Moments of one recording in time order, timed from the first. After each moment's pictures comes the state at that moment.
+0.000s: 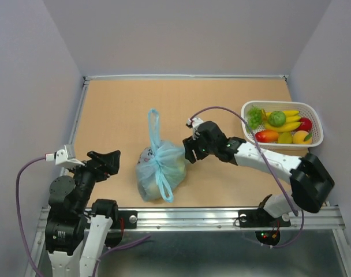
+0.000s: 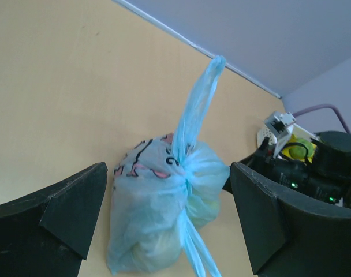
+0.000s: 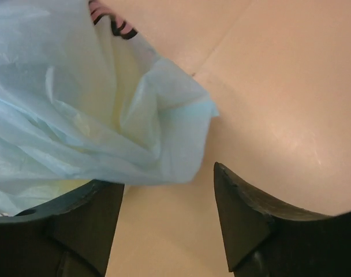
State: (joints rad) left arm -0.11 0.19 0.88 -0.84 0.03 -0.62; right arm 0.81 1.51 0.96 -0.20 -0.04 0.21
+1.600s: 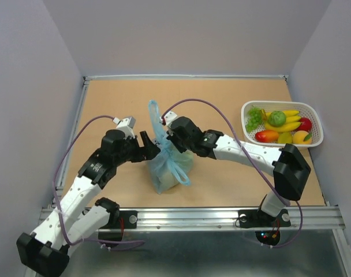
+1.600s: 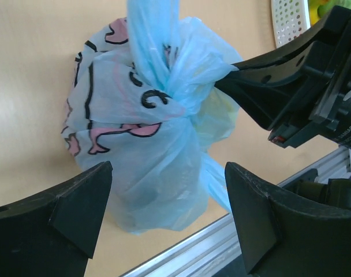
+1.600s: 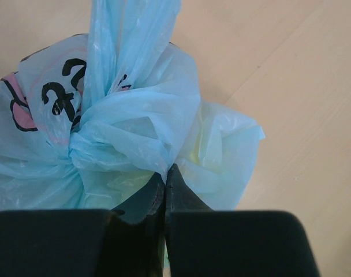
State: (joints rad) left arm -0.43 0.72 0.66 -0.48 0.19 -0.61; right arm 0.97 1.65 1.26 -0.33 0.27 0.02
